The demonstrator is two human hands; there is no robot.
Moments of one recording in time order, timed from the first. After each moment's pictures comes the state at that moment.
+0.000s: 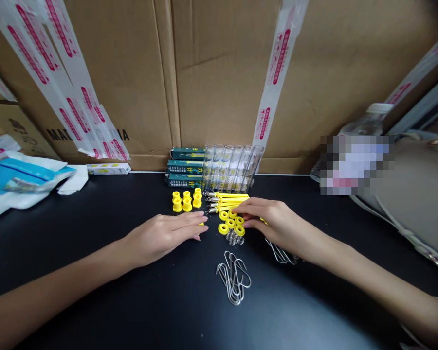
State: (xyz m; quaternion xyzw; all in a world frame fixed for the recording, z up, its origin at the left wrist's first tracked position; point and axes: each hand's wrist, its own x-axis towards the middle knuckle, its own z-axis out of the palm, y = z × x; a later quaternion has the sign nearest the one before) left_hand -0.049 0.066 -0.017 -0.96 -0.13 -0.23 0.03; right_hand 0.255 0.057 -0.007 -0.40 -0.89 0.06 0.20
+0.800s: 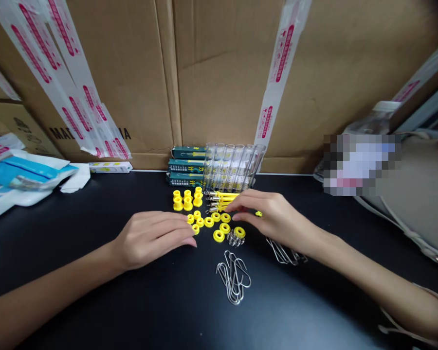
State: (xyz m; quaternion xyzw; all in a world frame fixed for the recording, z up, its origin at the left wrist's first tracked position) left_hand -0.053 0.052 -0.001 -0.92 -0.11 -0.36 0.16; right_hand 0.239 0.059 0.015 -0.37 -0.89 0.12 0.24
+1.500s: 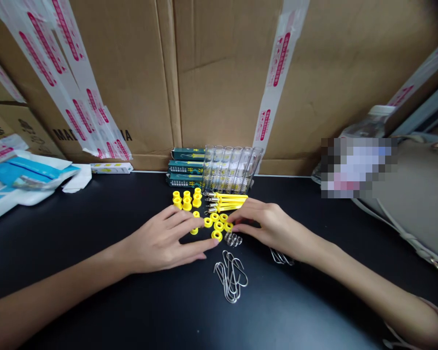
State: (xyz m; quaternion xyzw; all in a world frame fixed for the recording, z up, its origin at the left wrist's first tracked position) left_hand -0.038 0.046 0.003 -0.95 -0.11 -0.22 0.20; right_hand 0.246 0.052 0.003 -0.36 -0.90 0.13 0.22
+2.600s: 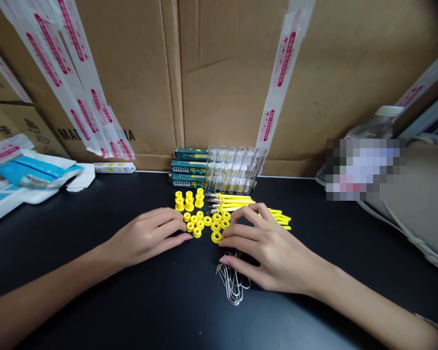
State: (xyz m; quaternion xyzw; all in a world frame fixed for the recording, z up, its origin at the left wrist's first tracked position) left_hand -0.063 0.051 -0.005 -0.94 -0.22 -0.27 0.03; right_hand 0.223 0.016 0.010 -0.28 -0.94 0.03 0.21
